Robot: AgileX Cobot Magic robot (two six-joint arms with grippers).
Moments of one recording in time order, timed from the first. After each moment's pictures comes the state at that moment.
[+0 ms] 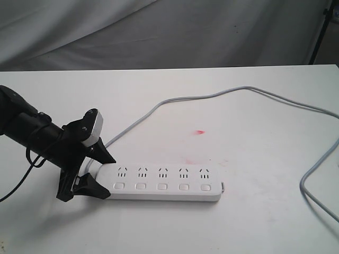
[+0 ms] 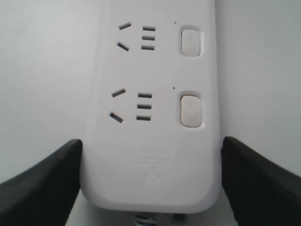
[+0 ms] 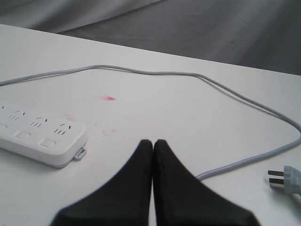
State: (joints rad) left arm -0.13 2.01 -1.01 -0.95 0.89 2.09; right arm 0.01 0.00 0.00 -0.04 0.34 -0.02
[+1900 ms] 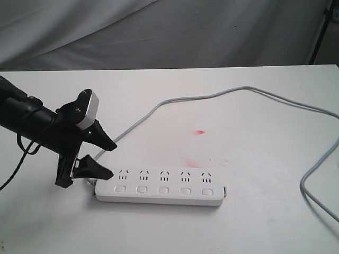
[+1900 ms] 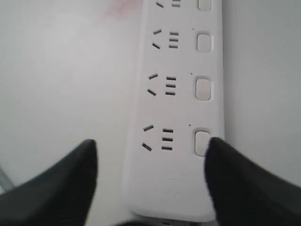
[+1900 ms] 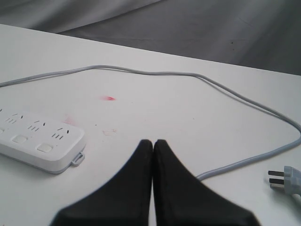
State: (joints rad) left arm -0.13 1.90 -1.01 -0.99 0.93 2.08; right arm 0.01 0.00 0.00 -0.04 0.34 -0.02
